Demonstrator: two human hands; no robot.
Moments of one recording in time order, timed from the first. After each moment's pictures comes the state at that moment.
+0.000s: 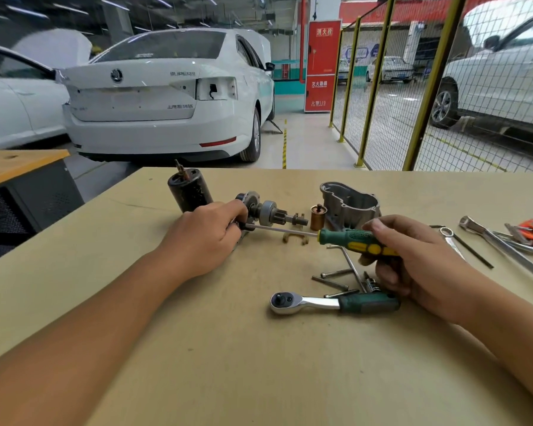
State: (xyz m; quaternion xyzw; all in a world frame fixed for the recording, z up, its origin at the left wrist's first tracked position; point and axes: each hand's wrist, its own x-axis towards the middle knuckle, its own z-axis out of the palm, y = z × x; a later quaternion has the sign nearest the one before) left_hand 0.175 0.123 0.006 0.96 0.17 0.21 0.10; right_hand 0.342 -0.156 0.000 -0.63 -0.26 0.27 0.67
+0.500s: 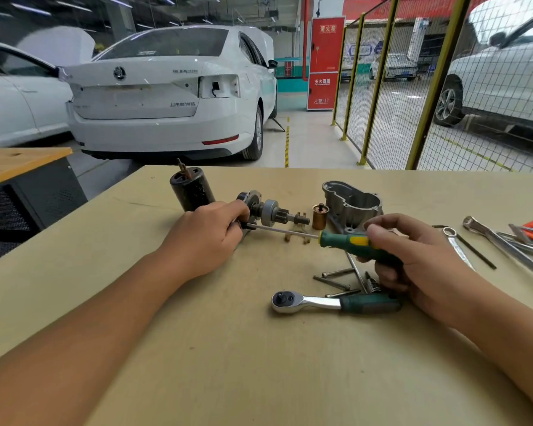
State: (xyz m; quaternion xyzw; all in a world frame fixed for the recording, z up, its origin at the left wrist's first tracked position) left_hand 0.175 0.124 0.003 0.96 0.17 0.22 0.09; right_hand 0.342 -0.154 -0.005 -0.61 -0.27 0.25 0.70
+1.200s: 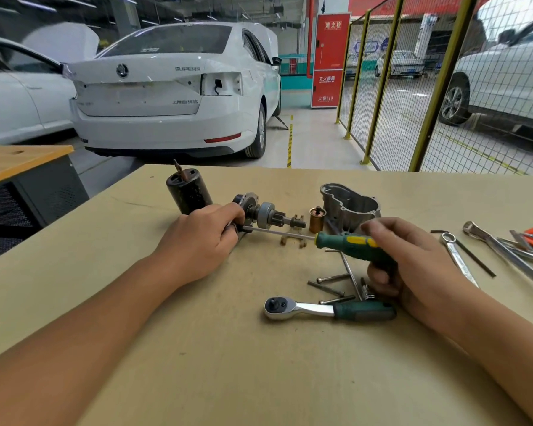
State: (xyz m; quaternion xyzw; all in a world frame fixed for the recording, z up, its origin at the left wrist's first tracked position) left_hand 0.176 0.126 -0.002 0.95 0.17 0.23 0.09; right_hand 0.345 -0.151 -0.006 -0.58 -0.25 0.28 0.73
